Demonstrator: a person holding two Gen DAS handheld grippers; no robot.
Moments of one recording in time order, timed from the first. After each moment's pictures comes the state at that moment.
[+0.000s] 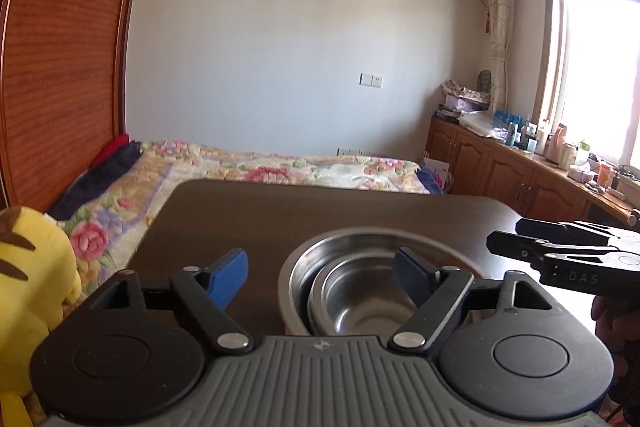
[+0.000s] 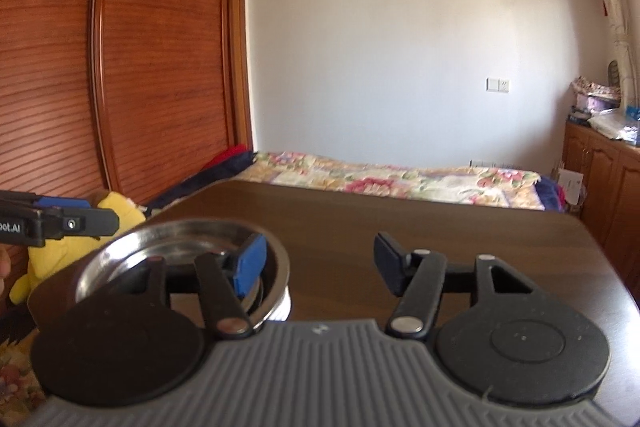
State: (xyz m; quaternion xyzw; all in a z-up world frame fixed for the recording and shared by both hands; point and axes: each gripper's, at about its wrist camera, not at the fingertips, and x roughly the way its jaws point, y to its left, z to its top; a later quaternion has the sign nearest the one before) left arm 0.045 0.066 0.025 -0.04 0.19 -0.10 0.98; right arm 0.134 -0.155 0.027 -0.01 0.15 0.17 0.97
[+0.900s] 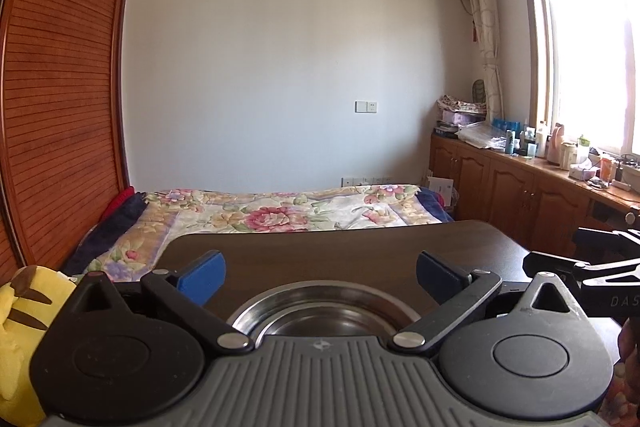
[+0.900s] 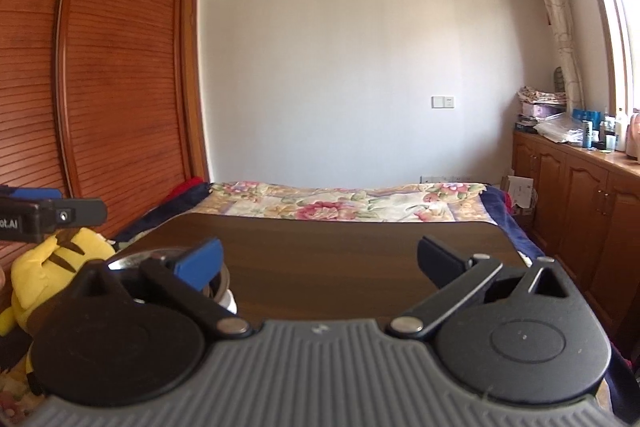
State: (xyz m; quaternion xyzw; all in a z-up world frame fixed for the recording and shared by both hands) left arm 0.019 0.005 0.063 0.01 0.14 -0.08 0.99; right arm 0.098 -0.201 0.044 0.02 0.12 0.09 0.99
